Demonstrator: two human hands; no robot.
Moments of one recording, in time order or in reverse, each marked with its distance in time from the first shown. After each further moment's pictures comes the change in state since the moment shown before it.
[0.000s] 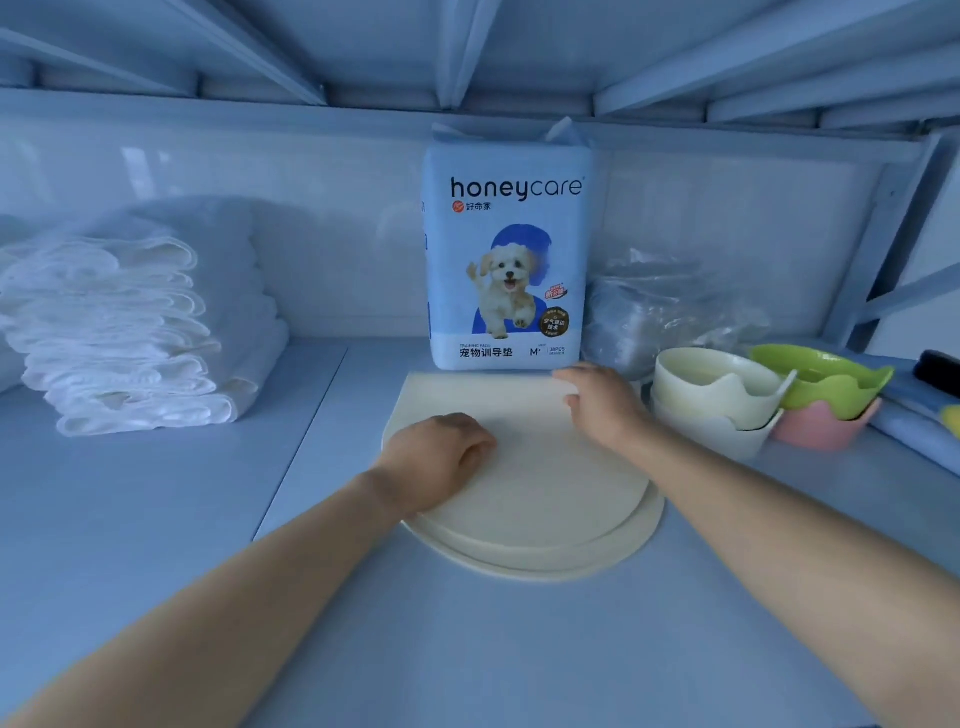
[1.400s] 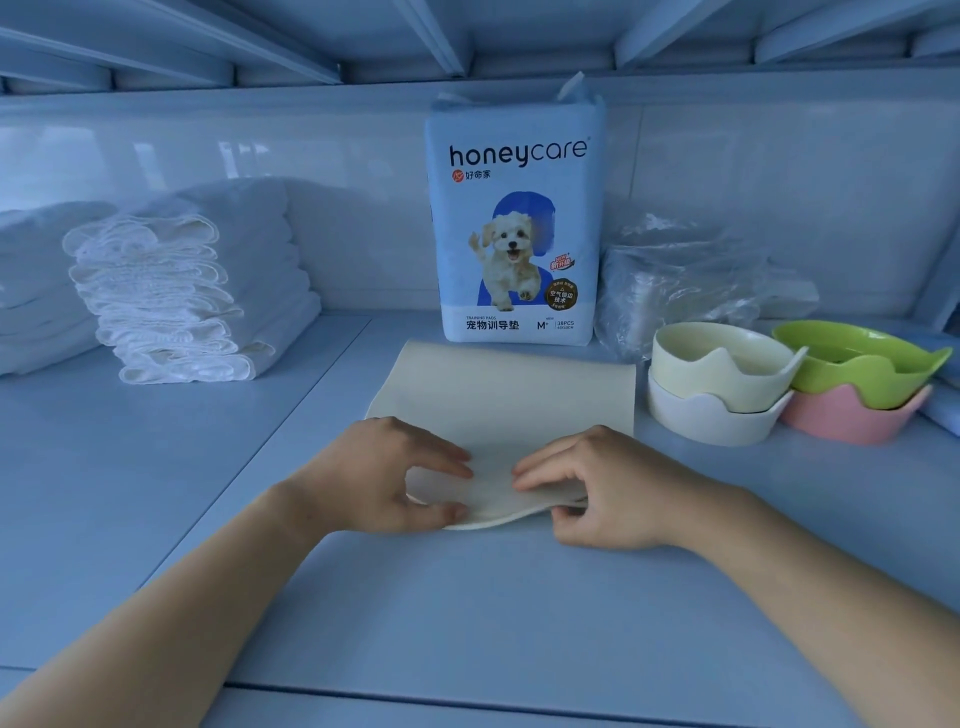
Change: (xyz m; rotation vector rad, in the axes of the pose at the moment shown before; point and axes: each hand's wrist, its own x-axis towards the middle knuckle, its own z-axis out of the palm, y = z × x) left_hand -0.065 0.062 -0.029 0.011 -0.003 0.000; right_hand -0.111 0.010 -0.044 0.293 -0.375 -0.551
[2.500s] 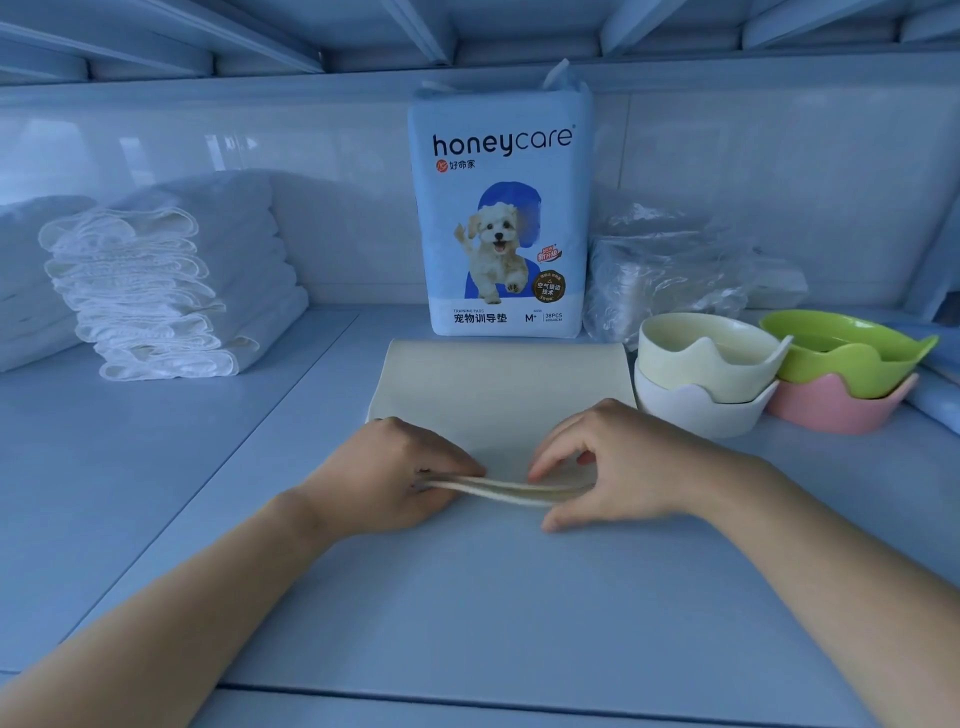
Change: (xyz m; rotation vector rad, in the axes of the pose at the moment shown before) left_hand 0.009 0.015 0.018 -0.079 0.180 0.190; right_hand -0.002 0.020 -0.019 -0.010 -0.066 0.063
